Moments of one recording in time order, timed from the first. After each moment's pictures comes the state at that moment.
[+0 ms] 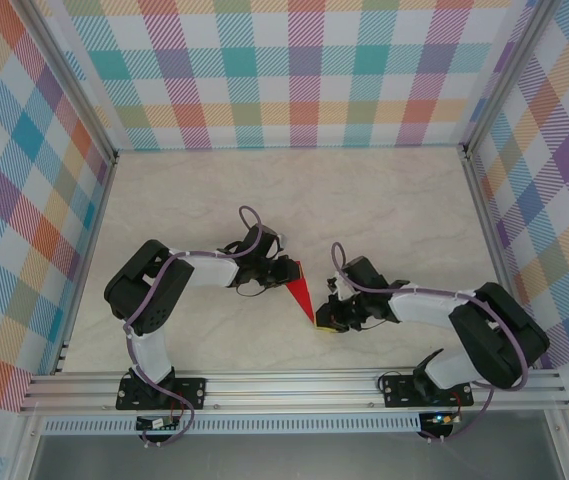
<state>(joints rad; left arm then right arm) -0.64 1.85 0.89 0.07 0.41 -0.81 0.66 1.40 0.49 -0.13 -0.68 0.81</state>
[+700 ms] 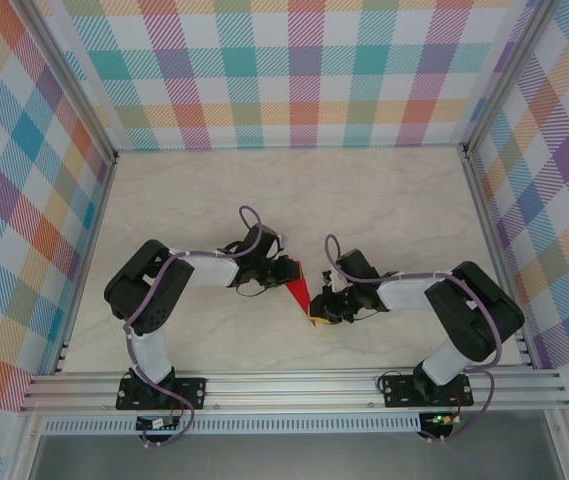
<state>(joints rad) -0.64 1.85 0.89 0.07 0.41 -0.81 0.64 1.57 0.54 -0.03 -0.70 0.83</state>
